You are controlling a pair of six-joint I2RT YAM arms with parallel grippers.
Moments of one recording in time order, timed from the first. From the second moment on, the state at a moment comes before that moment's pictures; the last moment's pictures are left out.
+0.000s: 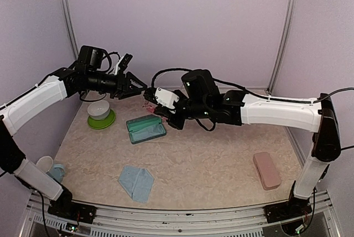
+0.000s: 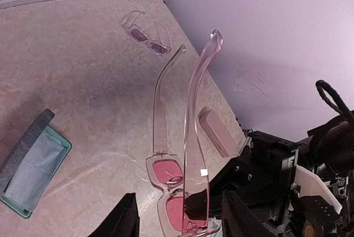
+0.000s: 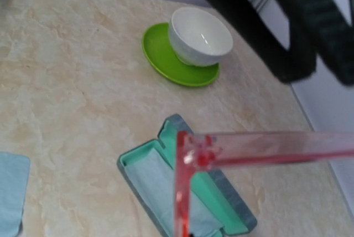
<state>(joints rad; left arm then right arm) -0.45 1.45 1.37 -0.47 0.68 -0.44 1.03 1.77 1.49 -0.14 -0.06 -0.49</state>
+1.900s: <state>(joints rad) -0.48 1.46 1.33 -0.47 0.67 -0.39 1.06 1.73 1.45 -0.07 -0.11 -0.58</state>
